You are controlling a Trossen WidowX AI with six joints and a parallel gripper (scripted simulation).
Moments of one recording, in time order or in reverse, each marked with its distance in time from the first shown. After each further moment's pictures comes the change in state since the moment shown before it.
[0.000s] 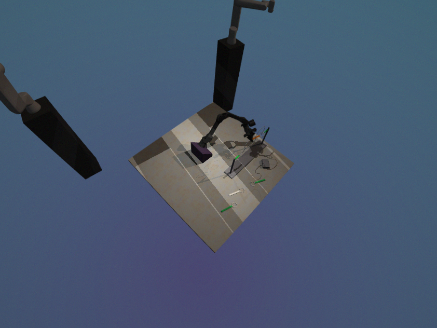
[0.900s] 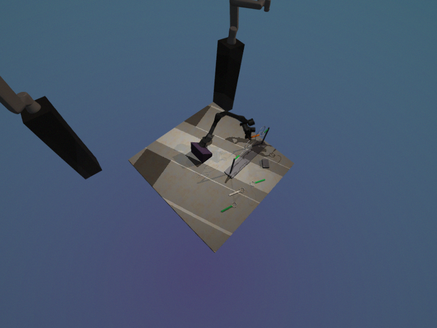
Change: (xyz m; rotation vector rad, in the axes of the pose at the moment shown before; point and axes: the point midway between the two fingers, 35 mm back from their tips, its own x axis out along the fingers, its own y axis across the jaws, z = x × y) arm -0.014 -0.090 0.026 -0.596 -0.008 -0.331
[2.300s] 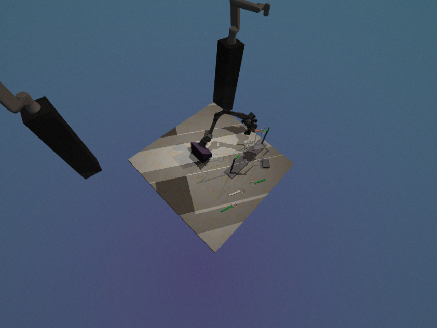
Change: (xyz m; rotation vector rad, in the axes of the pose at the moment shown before) arm -0.019 -0.099 0.034 -0.580 -0.006 -0.323
